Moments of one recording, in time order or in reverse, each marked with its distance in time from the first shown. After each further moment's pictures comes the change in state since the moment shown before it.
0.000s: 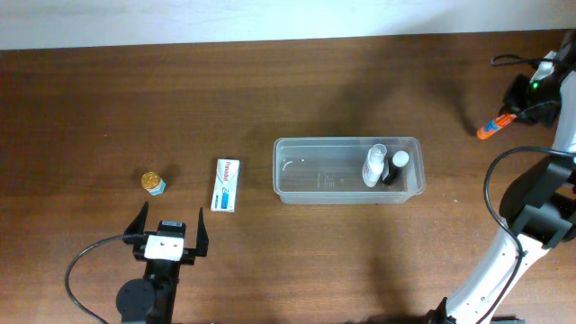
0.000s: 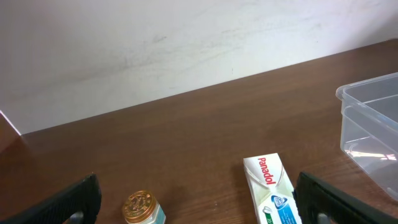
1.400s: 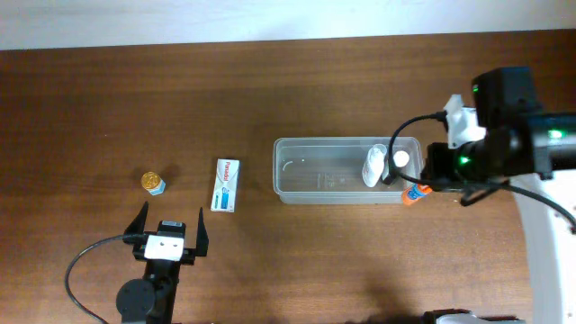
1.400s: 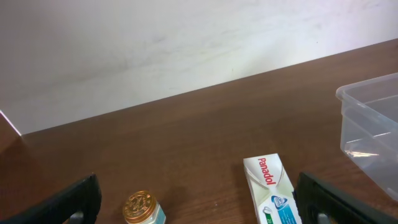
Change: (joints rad) left arm 0.000 -0.001 0.000 0.000 0.000 0.000; right arm 0.521 -0.886 -0.620 -0.238 -0.022 -0.026
